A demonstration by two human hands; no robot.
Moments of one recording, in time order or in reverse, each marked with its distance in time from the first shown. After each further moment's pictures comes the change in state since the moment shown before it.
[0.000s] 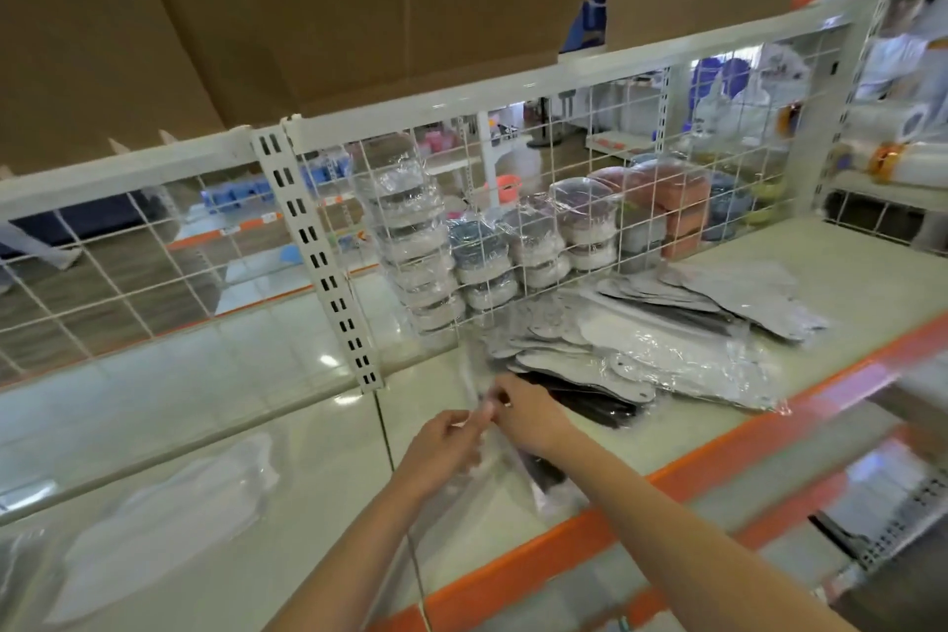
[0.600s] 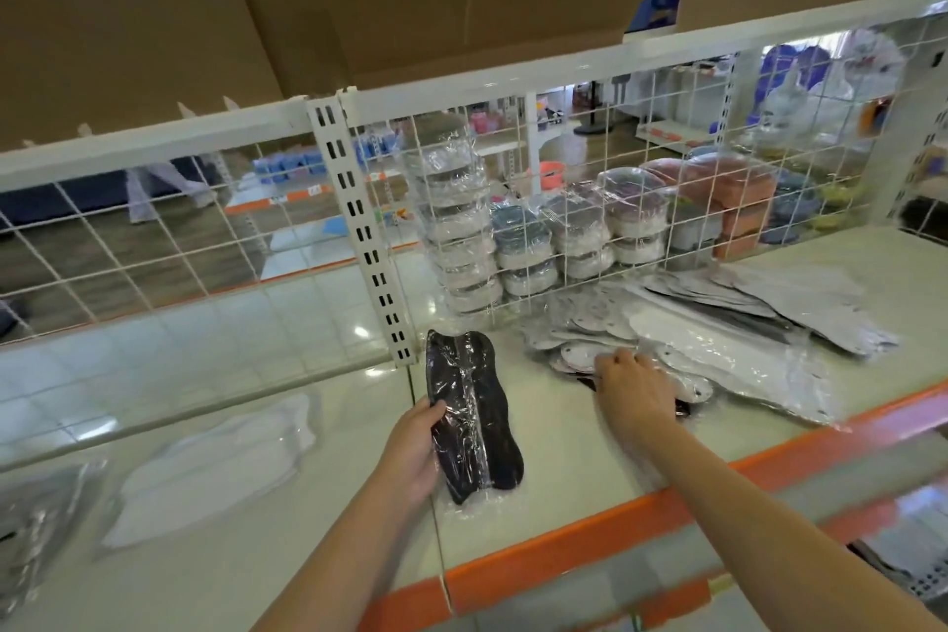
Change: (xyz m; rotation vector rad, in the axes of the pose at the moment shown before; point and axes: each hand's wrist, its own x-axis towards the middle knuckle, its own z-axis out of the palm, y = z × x) left_hand -0.011 -0.015 -0.027 -0.814 0.184 -0.220; right_hand 0.024 0.068 -0.030 -0.761 0.198 0.092
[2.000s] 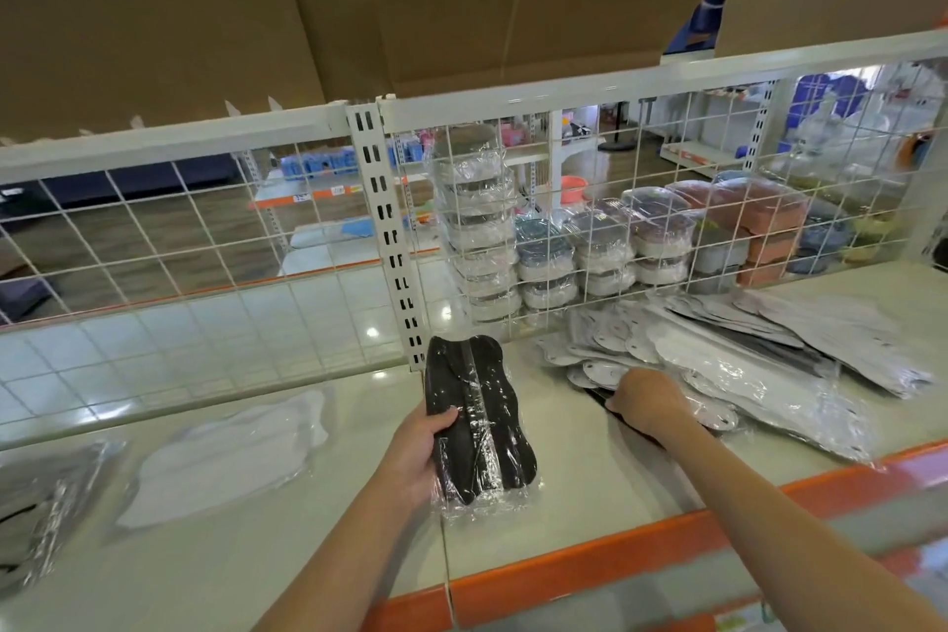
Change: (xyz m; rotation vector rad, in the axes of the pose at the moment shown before) left_hand -0.004 0.009 -0.007 -0.011 -0.031 0.036; right_hand 0.016 -0.001 -0.023 0.216 -0.240 0.136
